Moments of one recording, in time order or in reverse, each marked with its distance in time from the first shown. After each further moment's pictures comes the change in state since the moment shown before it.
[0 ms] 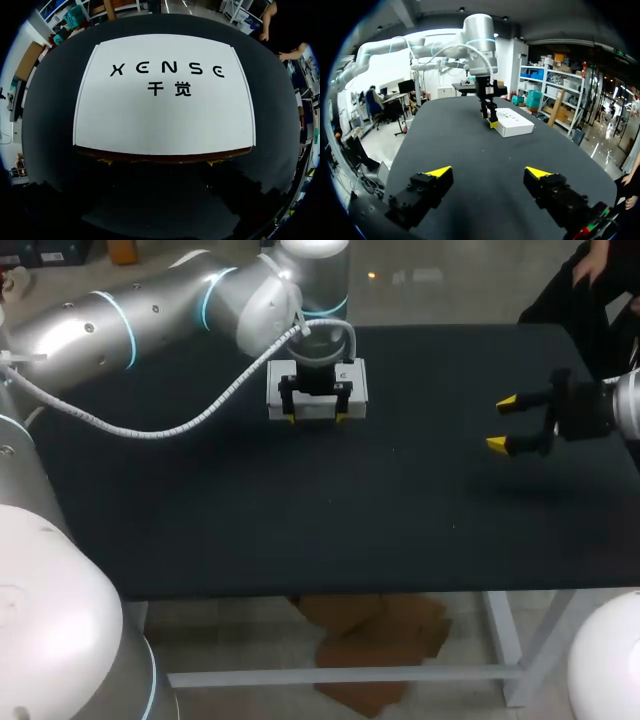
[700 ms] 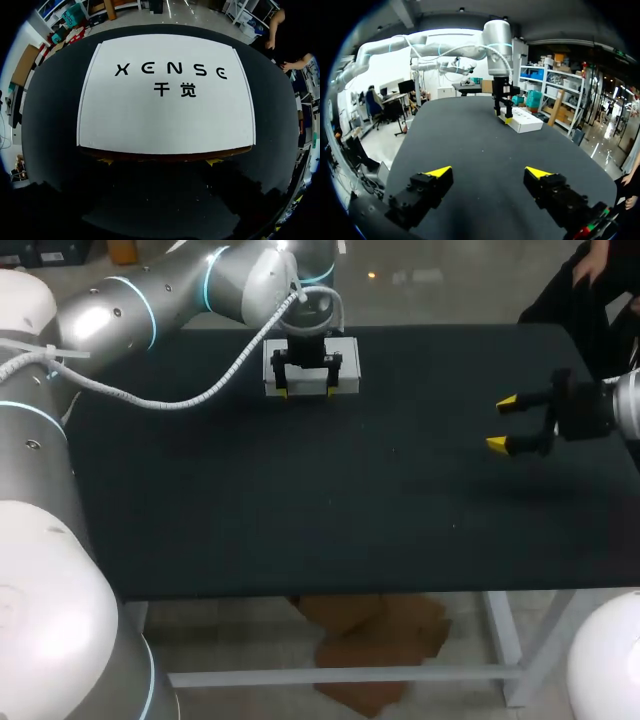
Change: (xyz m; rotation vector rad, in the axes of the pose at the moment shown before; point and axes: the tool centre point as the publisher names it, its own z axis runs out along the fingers) left arm -0.014 -0.072 0.008 -0.021 0.018 -0.013; right arm 0.000 0.000 0.000 0.000 0.000 0.001
